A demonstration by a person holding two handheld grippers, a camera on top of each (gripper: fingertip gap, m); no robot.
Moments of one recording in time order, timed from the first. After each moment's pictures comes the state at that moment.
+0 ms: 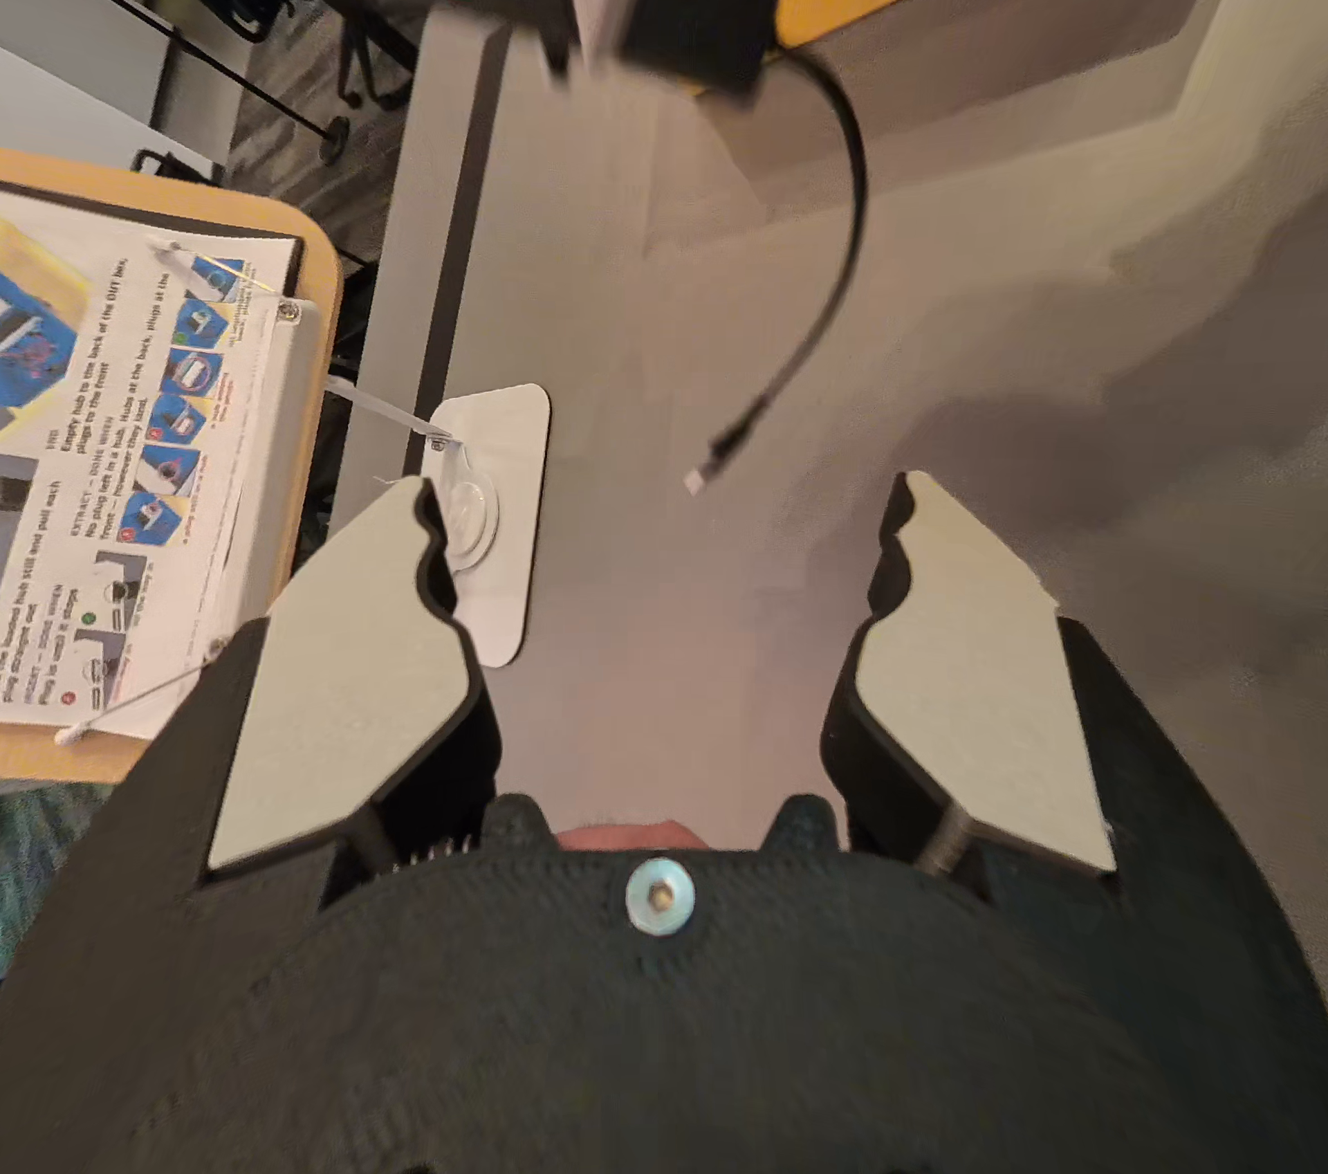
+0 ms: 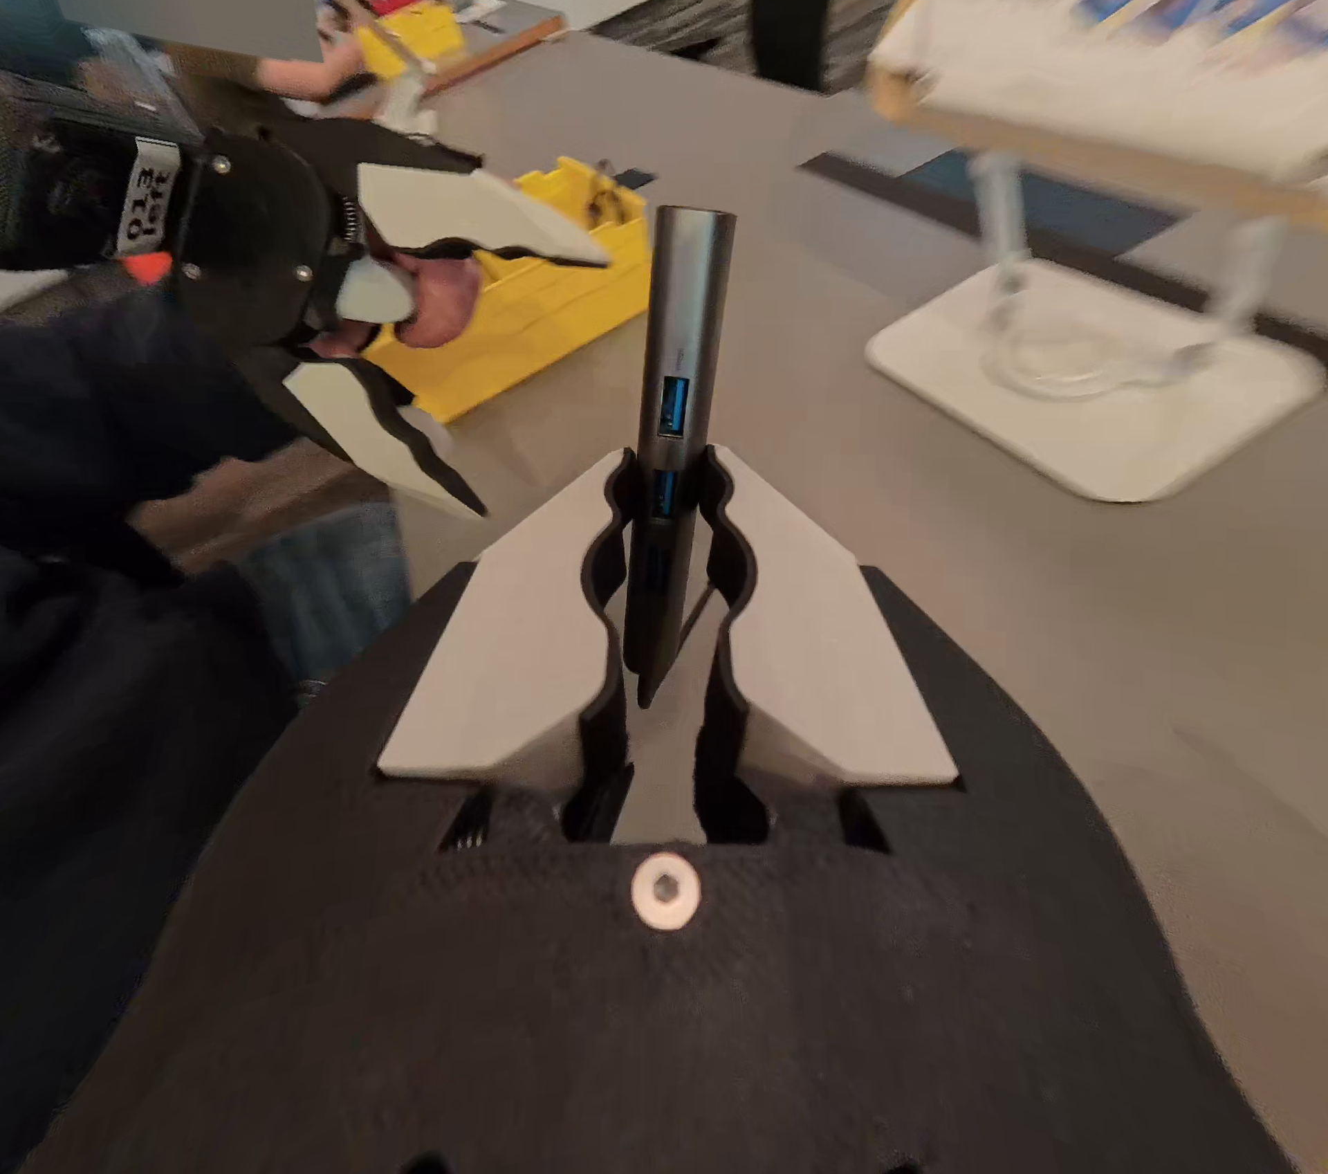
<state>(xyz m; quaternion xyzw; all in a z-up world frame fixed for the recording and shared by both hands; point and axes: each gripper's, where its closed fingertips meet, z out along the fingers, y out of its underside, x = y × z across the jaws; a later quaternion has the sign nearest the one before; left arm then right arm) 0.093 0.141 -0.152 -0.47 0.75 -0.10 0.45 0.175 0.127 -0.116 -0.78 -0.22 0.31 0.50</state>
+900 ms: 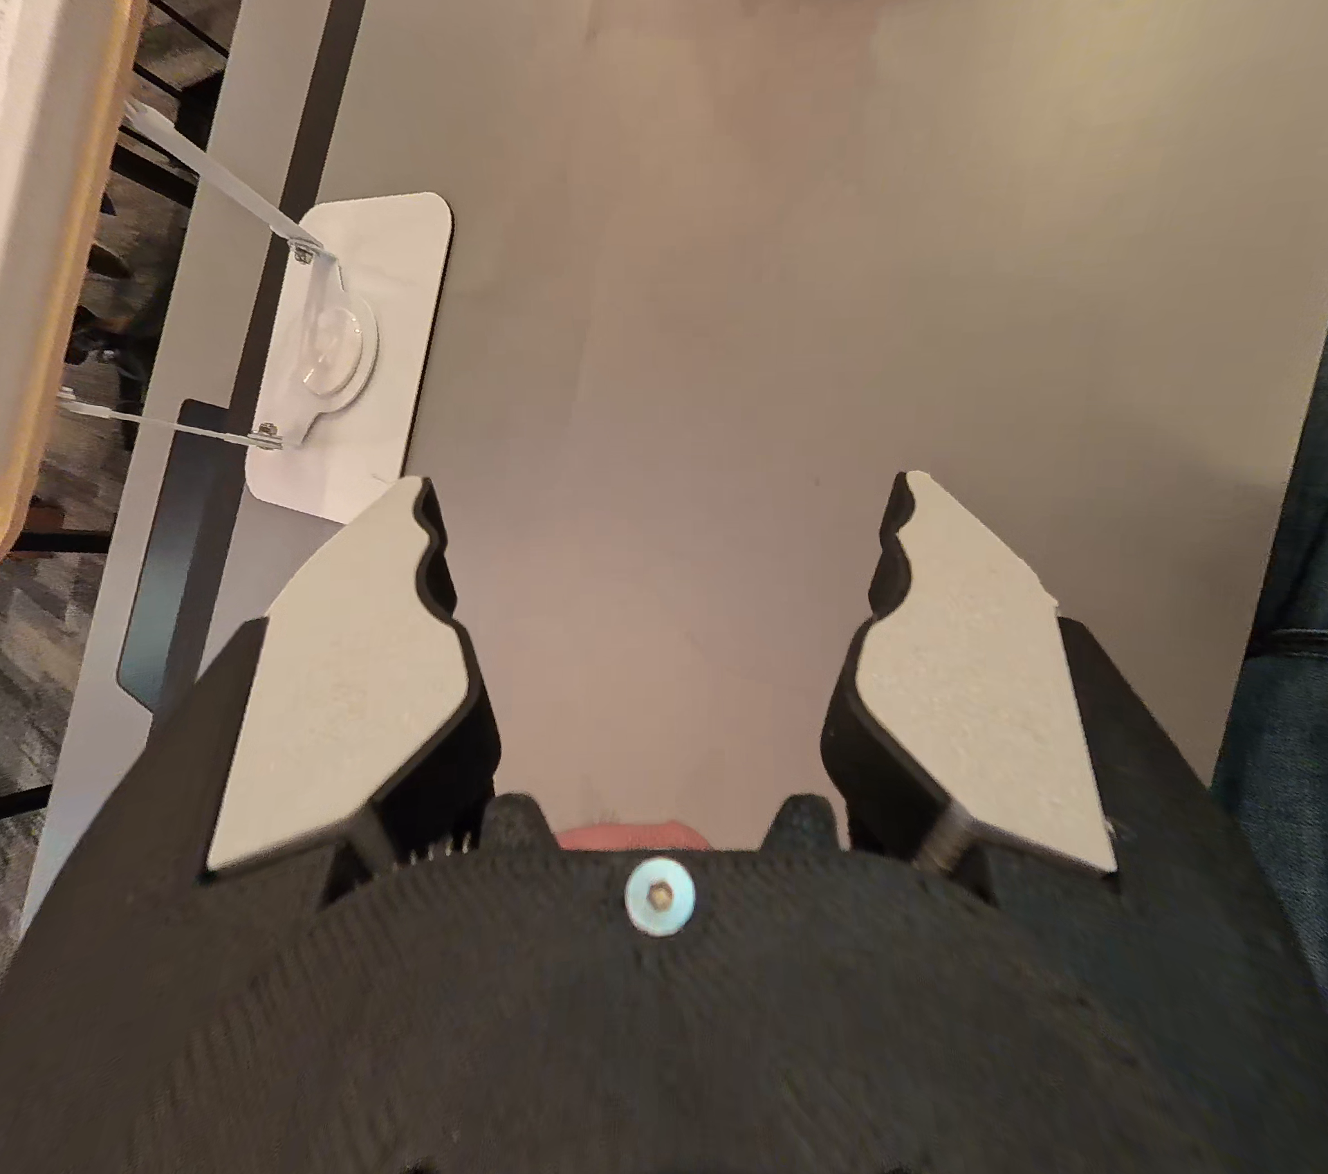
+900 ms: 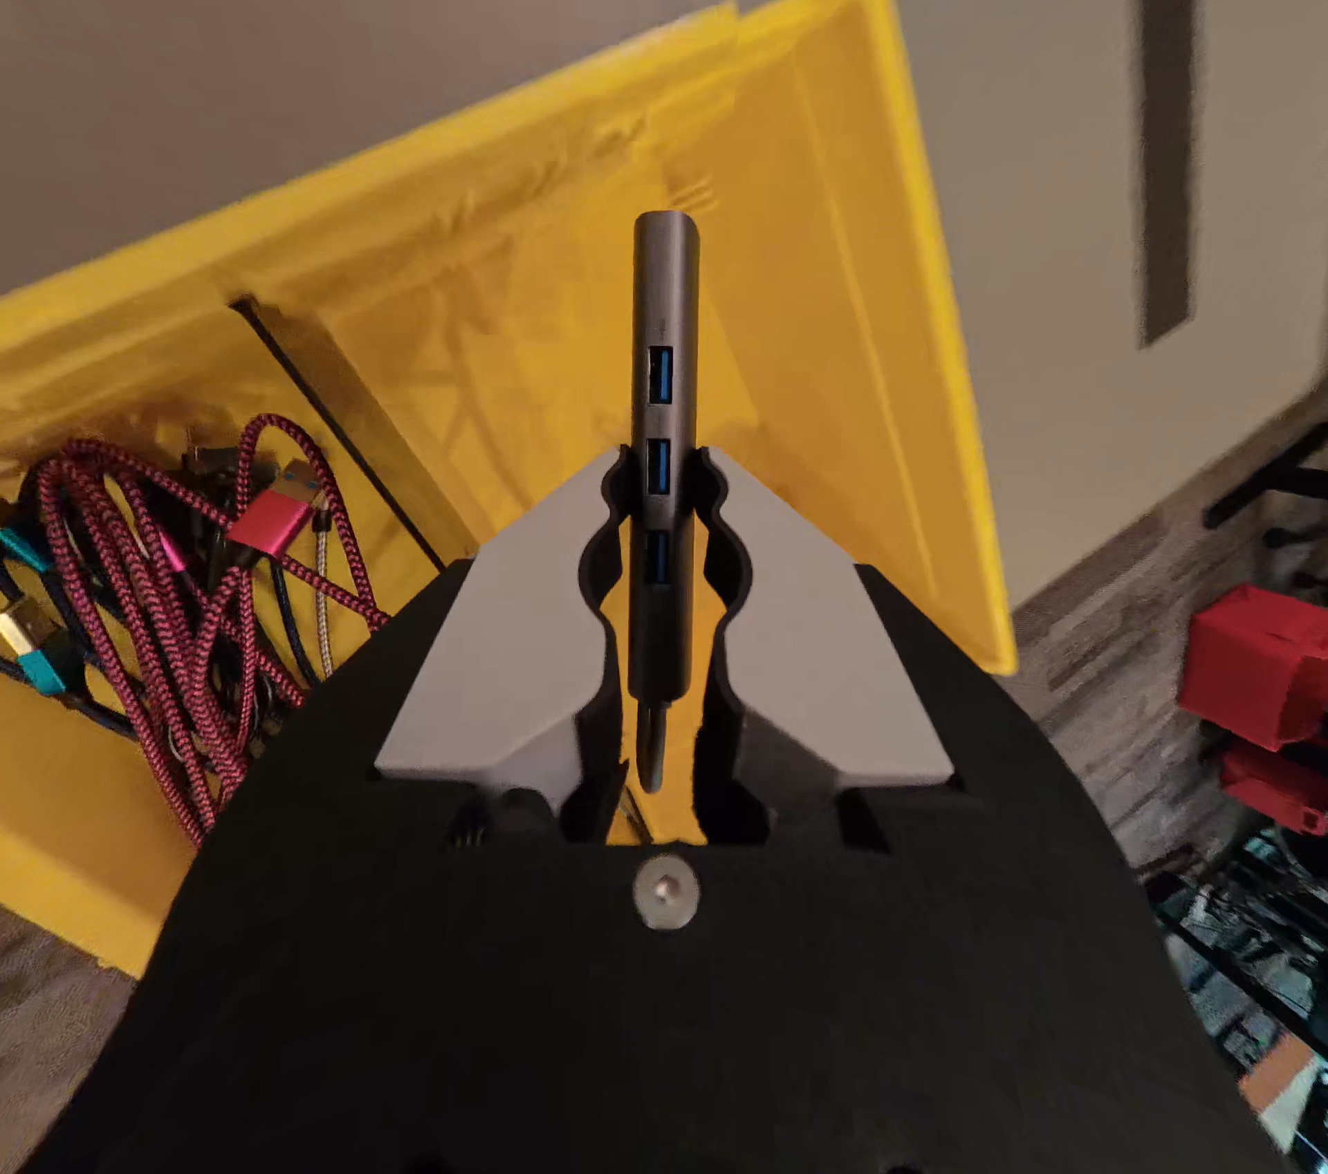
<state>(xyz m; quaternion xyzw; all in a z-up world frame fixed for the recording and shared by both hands) 0.047 0.156 -0.207 -0.56 0.73 -0.11 0.37 0.474 0.086 -0.249 -0.89 -0.39 -0.12 0.18</state>
